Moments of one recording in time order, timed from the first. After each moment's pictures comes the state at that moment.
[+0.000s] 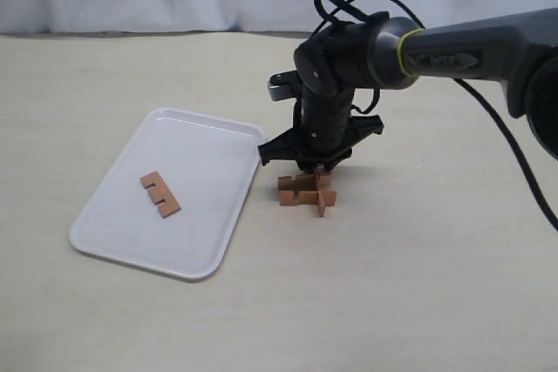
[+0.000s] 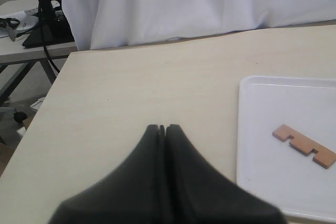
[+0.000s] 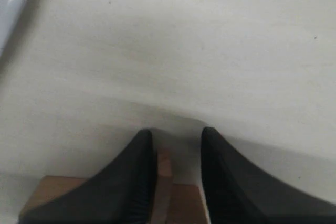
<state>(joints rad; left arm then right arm) 0.02 0.00 0.00 -0.04 0.33 0.16 0.25 2.23 -1.57 -0.19 0.86 0.43</state>
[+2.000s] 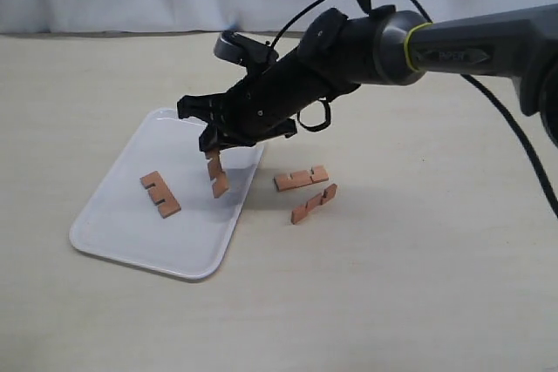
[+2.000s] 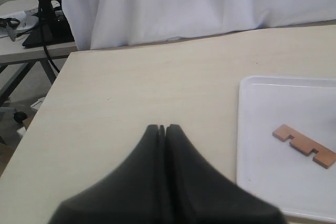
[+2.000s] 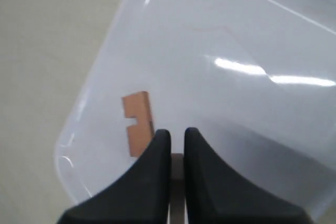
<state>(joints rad) 0.02 0.00 0.00 -0.04 0.33 0.16 0.25 2.20 -1.56 0.91 0.63 -0.37</state>
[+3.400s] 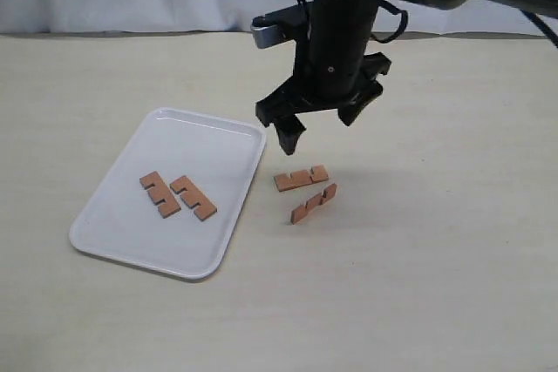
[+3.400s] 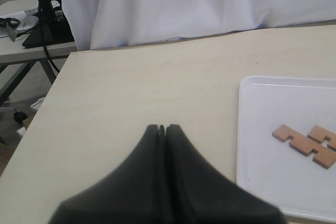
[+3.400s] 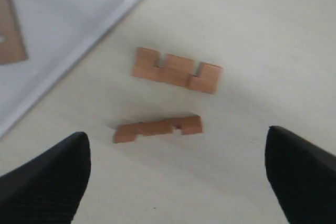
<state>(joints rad) 0.02 0.00 0.00 -0.04 0.33 0.16 0.25 2.05 -1.71 -0.02 1.20 0.05</state>
